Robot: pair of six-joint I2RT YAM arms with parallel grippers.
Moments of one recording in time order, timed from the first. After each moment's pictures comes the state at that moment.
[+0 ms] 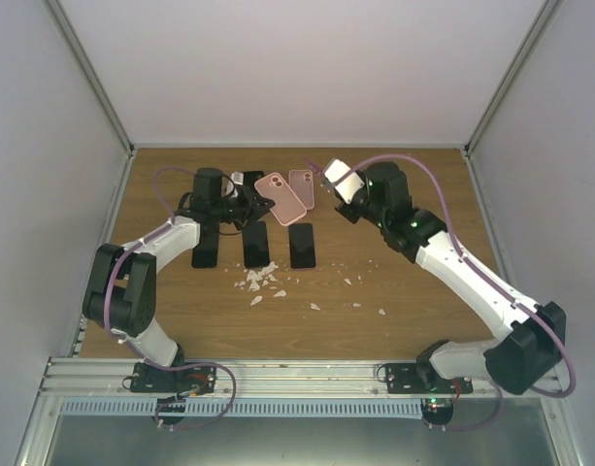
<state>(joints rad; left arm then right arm) -0.25 1.63 1.00 0.06 0.71 -1.08 0.58 1.32 1.21 -0.27 0.05 -0.56</state>
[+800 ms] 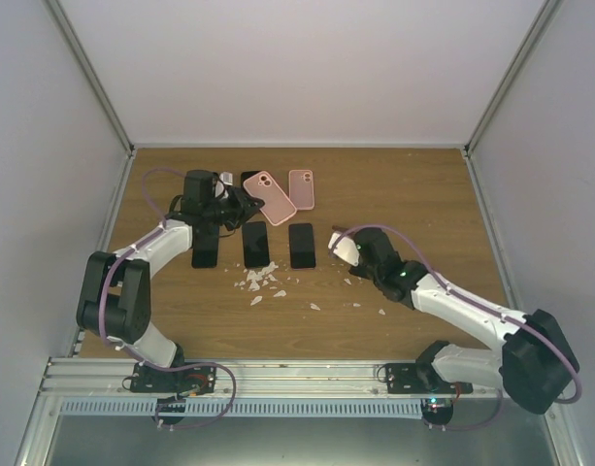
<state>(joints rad) -0.20 1.58 0.97 0.04 0.66 -1.02 0.67 1.17 0.67 -0.21 0.36 -0.78</state>
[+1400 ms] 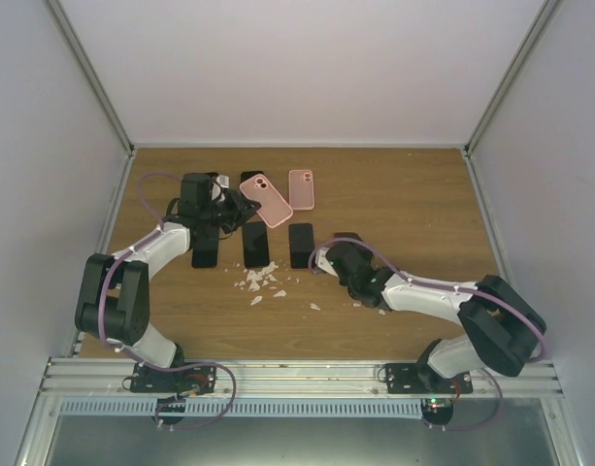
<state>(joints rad) -0.18 1.57 0.93 0.04 0.66 -1.02 0.81 1.40 0.63 -0.07 0.63 -0.85</state>
